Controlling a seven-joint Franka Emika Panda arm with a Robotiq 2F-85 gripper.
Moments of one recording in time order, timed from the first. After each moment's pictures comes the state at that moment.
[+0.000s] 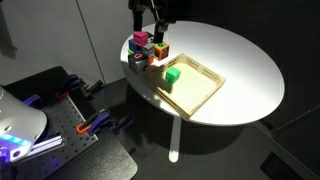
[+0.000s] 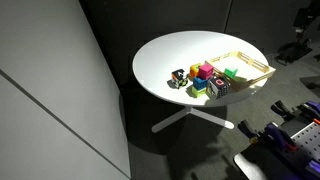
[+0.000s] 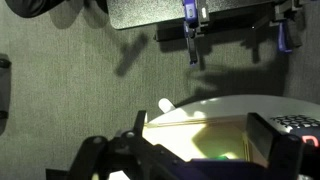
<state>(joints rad) -0.19 -0.29 -0.12 -2.46 -0.22 1.96 0.00</state>
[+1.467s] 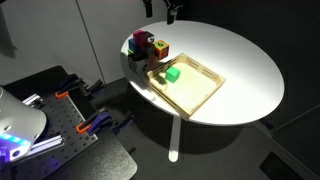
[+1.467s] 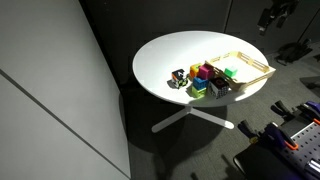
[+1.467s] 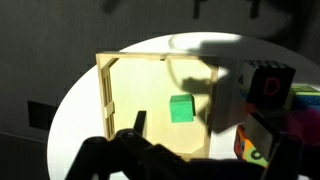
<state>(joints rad) -0.07 -0.18 -0.06 -2.40 -0.18 2.22 0.01</state>
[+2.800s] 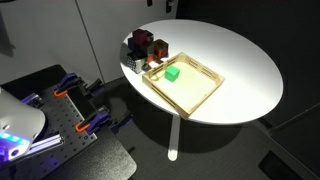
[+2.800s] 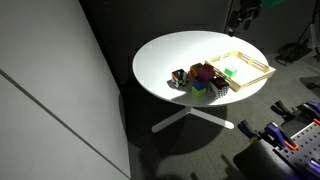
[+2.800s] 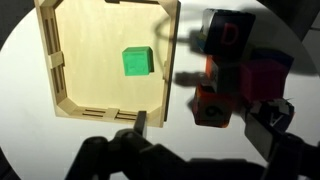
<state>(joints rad) 0.00 -0.02 -0.01 -2.27 -0.06 2.37 -0.01</state>
